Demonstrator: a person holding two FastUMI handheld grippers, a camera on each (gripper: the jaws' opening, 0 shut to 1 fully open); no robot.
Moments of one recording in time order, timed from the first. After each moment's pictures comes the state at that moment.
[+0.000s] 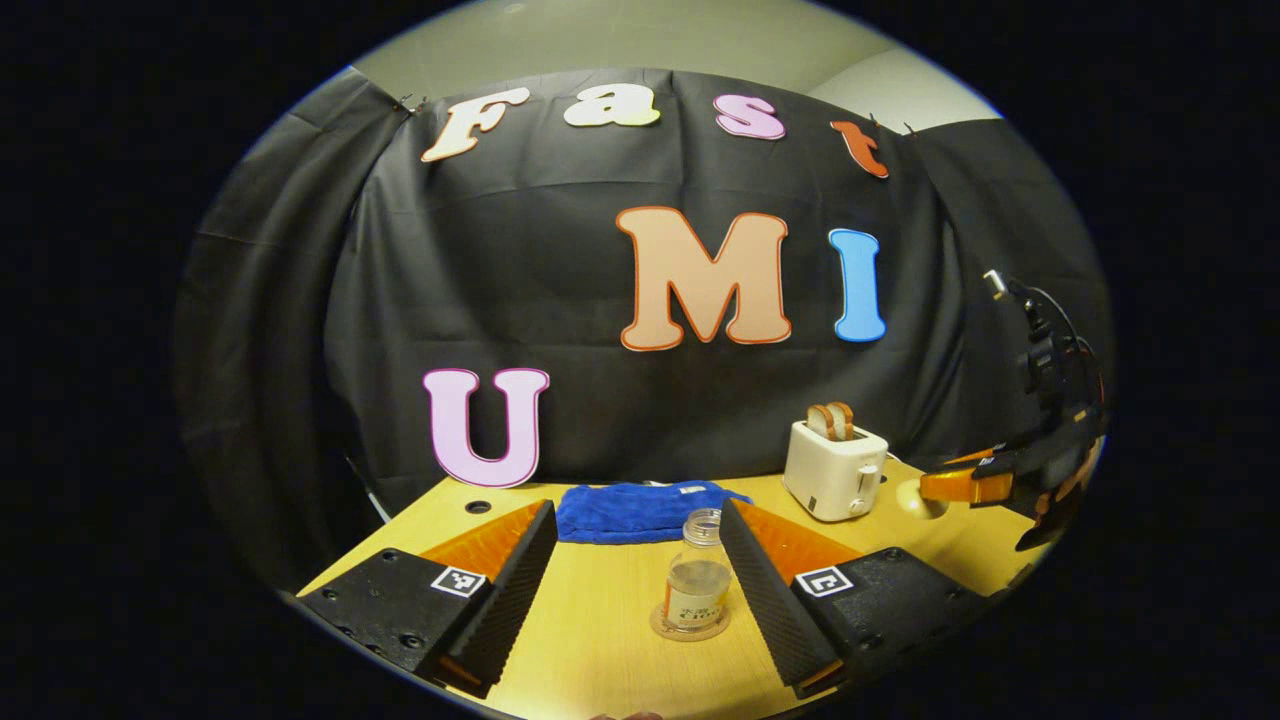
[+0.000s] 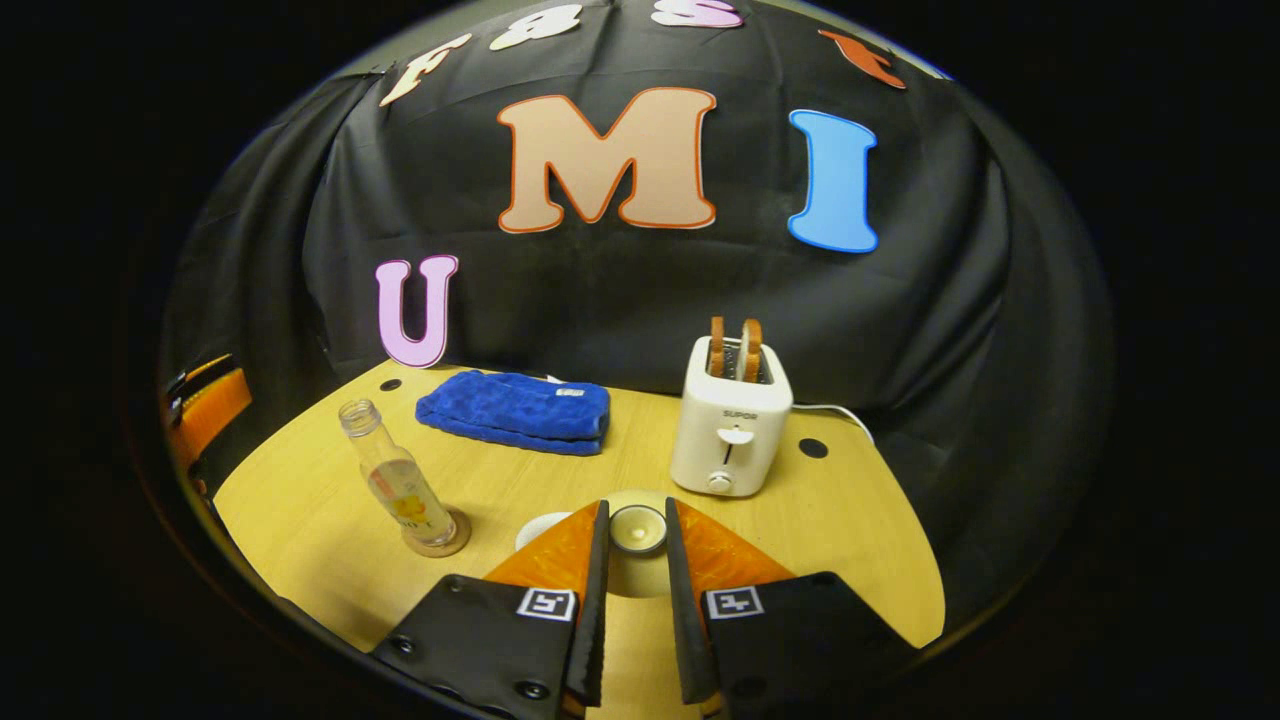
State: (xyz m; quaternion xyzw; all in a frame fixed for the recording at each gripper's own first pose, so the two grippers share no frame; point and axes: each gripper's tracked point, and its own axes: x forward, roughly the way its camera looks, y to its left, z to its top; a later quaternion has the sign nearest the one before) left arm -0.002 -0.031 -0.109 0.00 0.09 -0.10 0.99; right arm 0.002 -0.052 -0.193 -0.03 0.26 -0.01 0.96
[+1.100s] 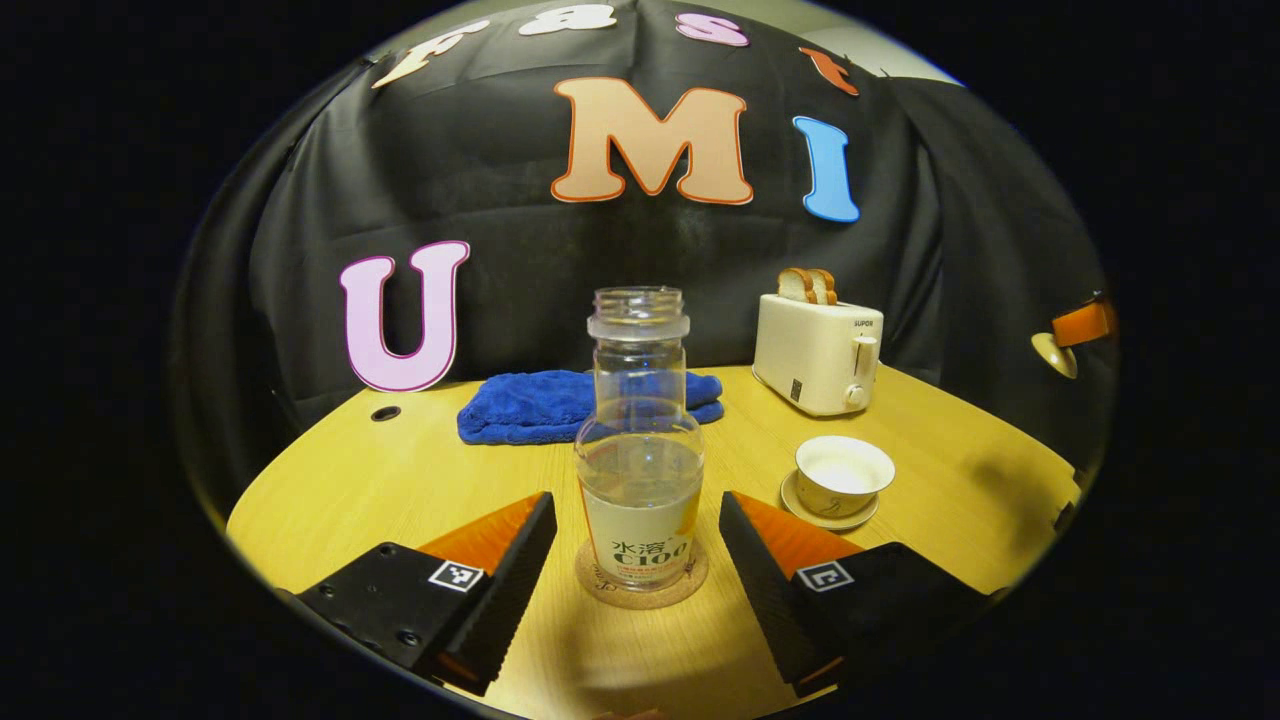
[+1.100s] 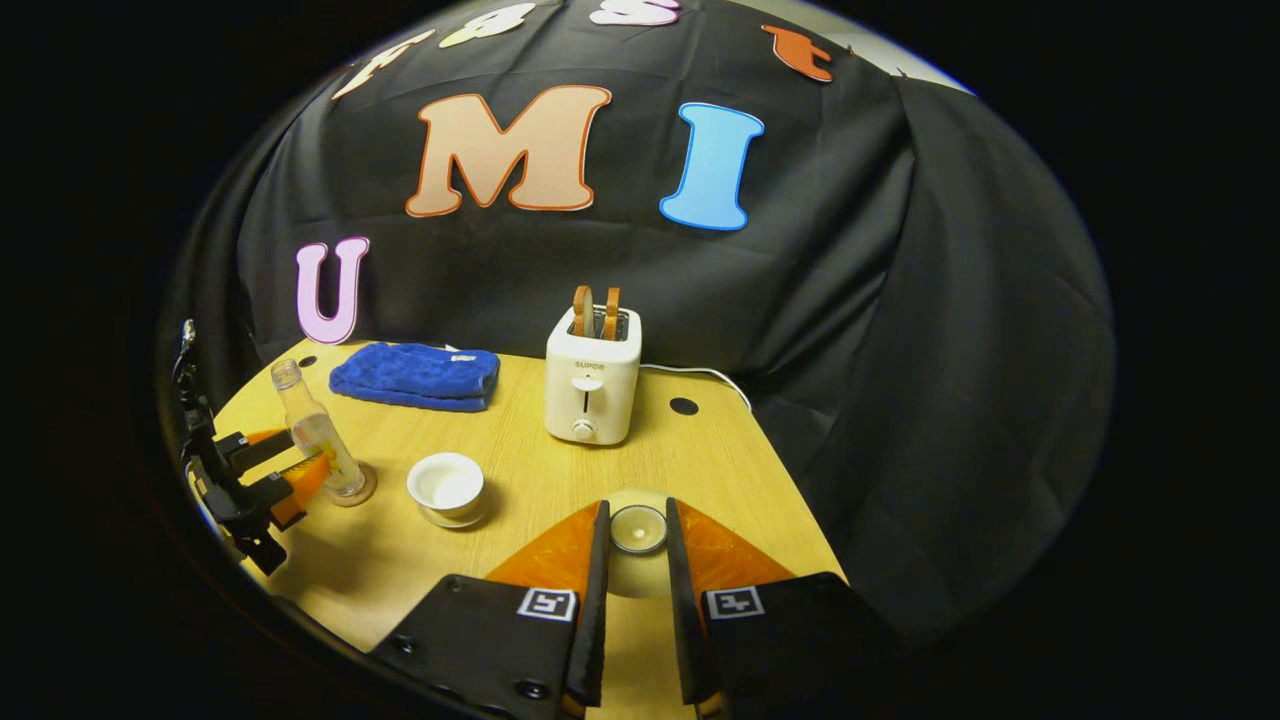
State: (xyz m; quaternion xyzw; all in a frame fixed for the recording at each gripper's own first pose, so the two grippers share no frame) left arm 0.030 -0.085 -0.280 0.01 0.20 -0.15 0.97; right arm -0.075 -0.149 -0.178 -0.07 0.30 -0.13 0.94
